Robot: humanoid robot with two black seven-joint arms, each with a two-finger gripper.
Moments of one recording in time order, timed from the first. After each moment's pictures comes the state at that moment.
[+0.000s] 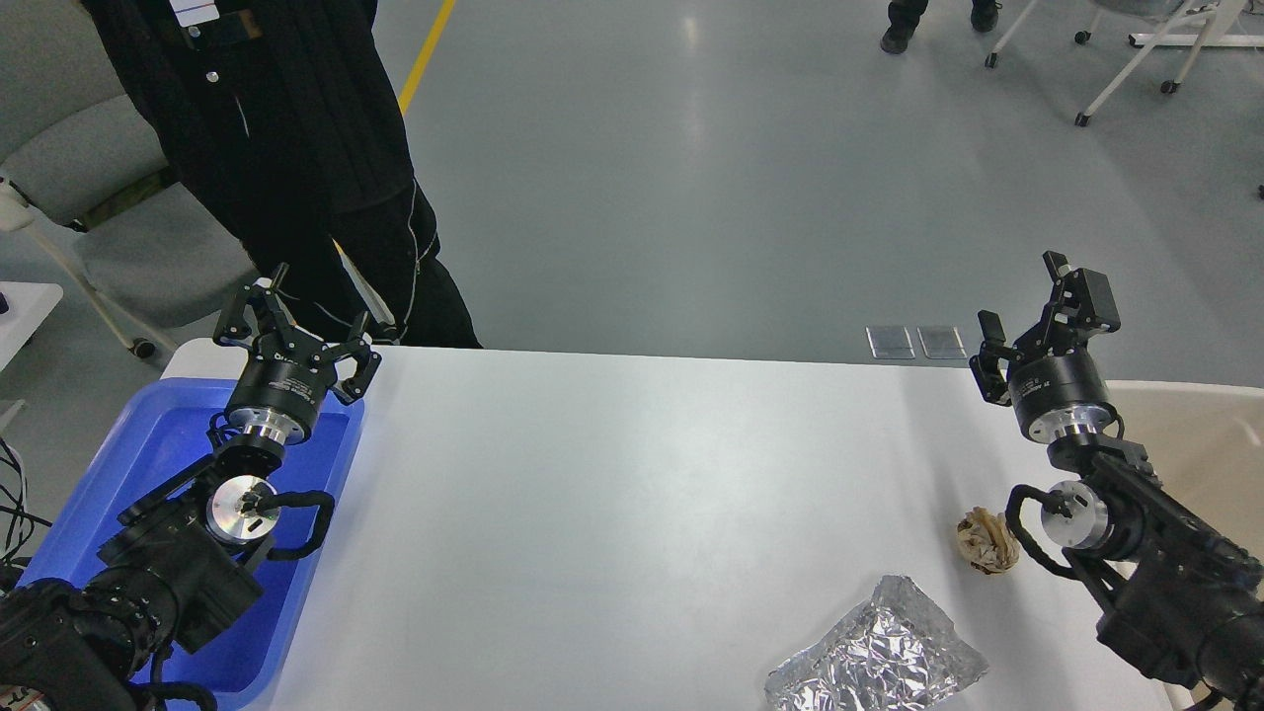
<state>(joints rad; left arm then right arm) -0.71 0.21 -0.74 -0.21 -0.11 -0.64 -0.54 0.60 -0.30 0.88 0.62 -0.35 0.02 0.60</state>
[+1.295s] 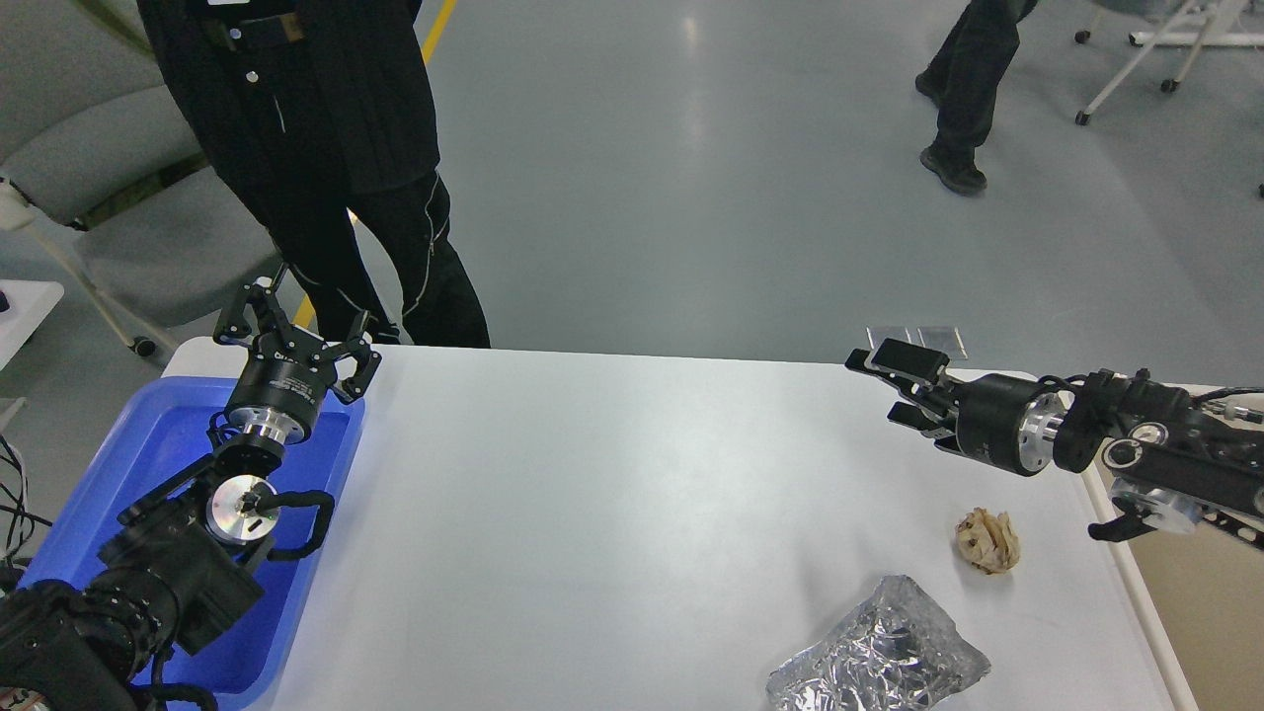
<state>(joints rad) -0.71 0.21 -0.74 -0.21 -0.11 -0.64 -0.54 1.09 -0.75 -0.17 1.25 -0.70 0.01 0.24</state>
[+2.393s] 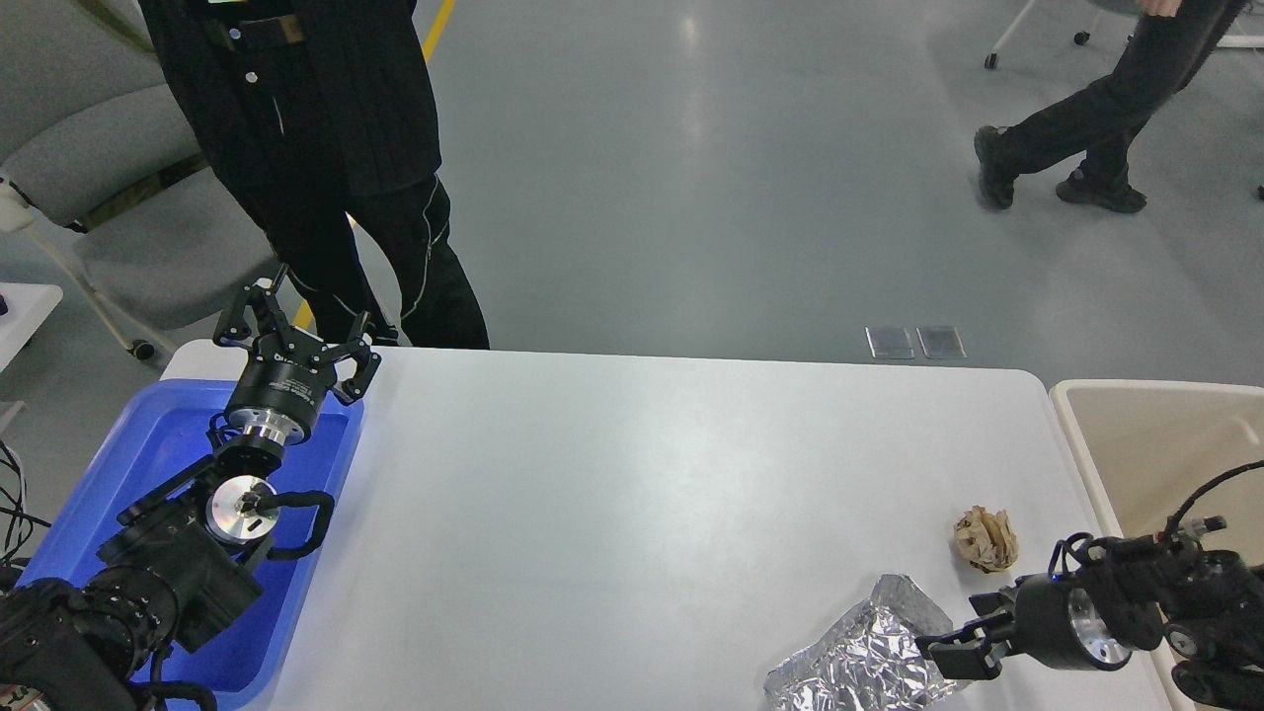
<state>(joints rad) -0.71 0.21 -0.74 -0.21 -0.11 -0.64 -0.54 1.03 -0.76 -0.54 1.30 -1.50 -0.06 0.20</state>
